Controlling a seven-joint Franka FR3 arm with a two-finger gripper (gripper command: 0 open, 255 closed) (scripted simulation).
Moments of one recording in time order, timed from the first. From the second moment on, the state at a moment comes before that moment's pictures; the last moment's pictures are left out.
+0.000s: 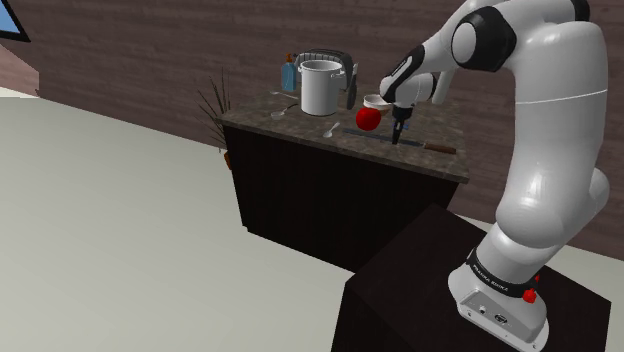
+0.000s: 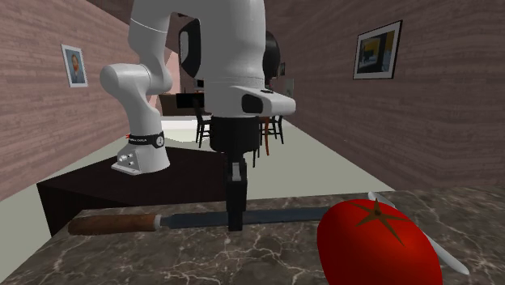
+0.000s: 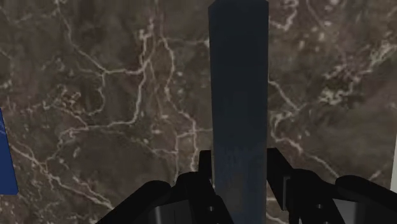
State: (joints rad) arm -0.17 0.46 -0.45 -1.92 0.20 2.39 -1.16
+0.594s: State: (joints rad) arm -0.15 0.39 -0.47 -1.90 0.15 2.29 -1.14
